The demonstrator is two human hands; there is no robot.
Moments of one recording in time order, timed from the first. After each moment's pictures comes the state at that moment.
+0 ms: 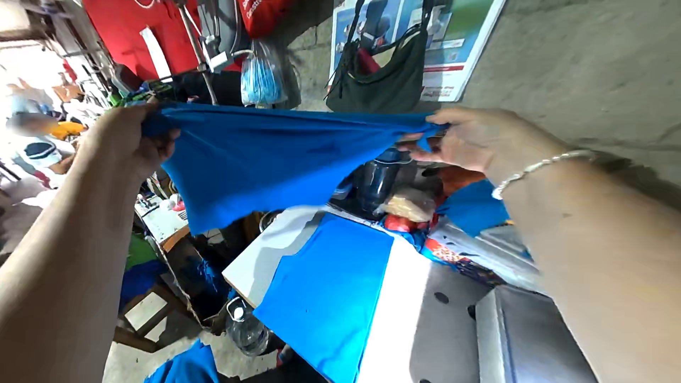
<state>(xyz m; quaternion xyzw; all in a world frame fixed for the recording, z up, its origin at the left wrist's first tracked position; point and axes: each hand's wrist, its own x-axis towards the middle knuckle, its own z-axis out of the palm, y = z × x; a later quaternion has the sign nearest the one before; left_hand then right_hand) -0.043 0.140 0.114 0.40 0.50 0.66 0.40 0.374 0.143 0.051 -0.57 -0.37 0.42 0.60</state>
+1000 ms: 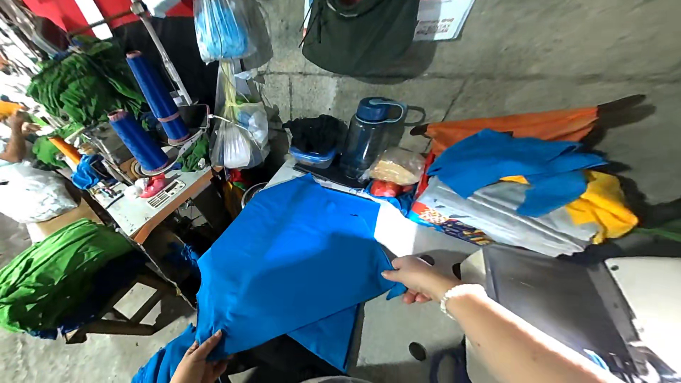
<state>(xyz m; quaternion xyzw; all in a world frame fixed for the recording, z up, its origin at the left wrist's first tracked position) -0.065 -0.005 -0.238 0.15 0.64 0.41 0.64 0.364 0.058 -0.195 -0.81 -0.35 0.47 -0.01</state>
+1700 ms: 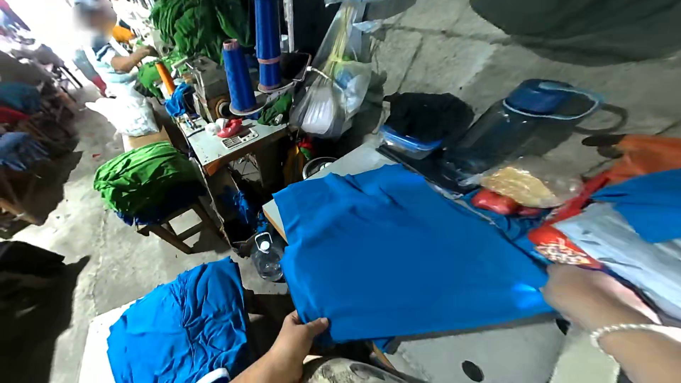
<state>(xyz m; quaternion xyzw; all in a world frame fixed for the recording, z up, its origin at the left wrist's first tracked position) 0.030 -0.067 -0.235 0.15 0.55 0.38 0.73 0.409 0.064 -0.175 -0.85 -0.49 0.12 -0.14</state>
